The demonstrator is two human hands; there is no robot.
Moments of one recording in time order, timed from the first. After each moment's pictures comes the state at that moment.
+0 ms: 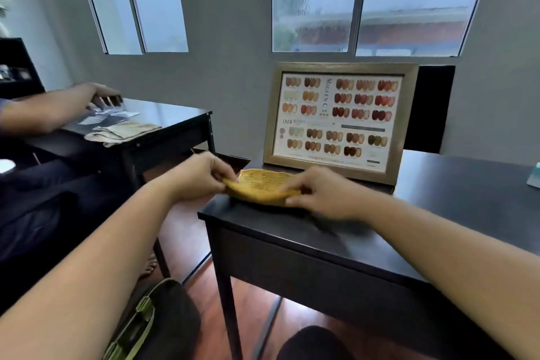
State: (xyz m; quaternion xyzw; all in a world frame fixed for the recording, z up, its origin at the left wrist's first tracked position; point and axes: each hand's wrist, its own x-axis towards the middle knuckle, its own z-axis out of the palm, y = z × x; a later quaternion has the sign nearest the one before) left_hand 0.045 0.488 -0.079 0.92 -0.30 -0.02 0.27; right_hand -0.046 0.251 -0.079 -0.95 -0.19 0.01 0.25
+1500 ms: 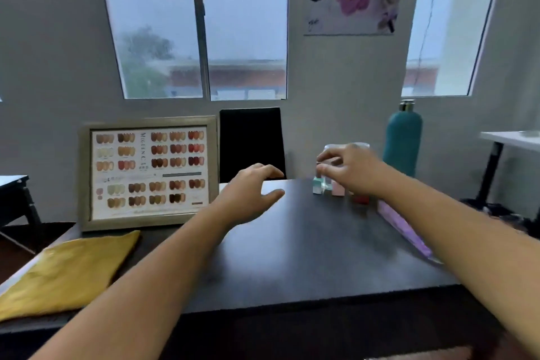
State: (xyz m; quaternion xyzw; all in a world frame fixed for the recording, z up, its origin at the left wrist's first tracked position) left_hand -0.077 0.159 -0.044 0.78 -0.54 0.11 0.29; right_hand -0.223 0.000 0.000 -0.93 0.20 -0.24 0.18
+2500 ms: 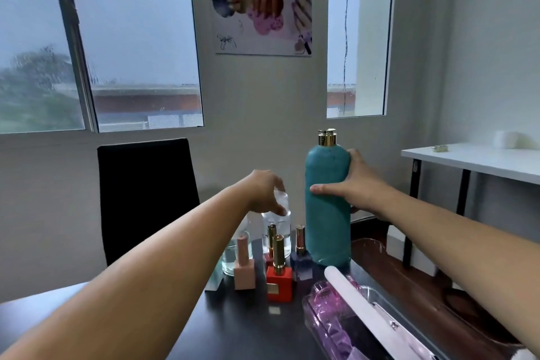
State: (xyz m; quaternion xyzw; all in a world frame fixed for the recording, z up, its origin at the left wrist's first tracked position) left_hand -0.047 -0.203 -0.003 0.78 -0.62 0.03 0.11; right_hand -0.228 -0.292 -0.009 -0.79 0.36 -0.36 0.34
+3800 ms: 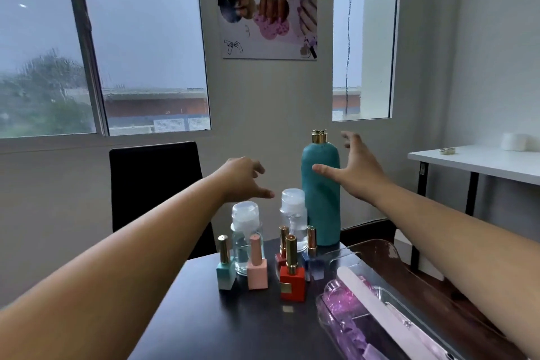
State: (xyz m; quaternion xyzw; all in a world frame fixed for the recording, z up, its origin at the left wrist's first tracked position) left_hand -0.023 -0.154 0.025 0.80 -0.57 0.06 0.18; right_hand -0.209 -0.292 0.006 -0.81 0.36 -0.42 0.19
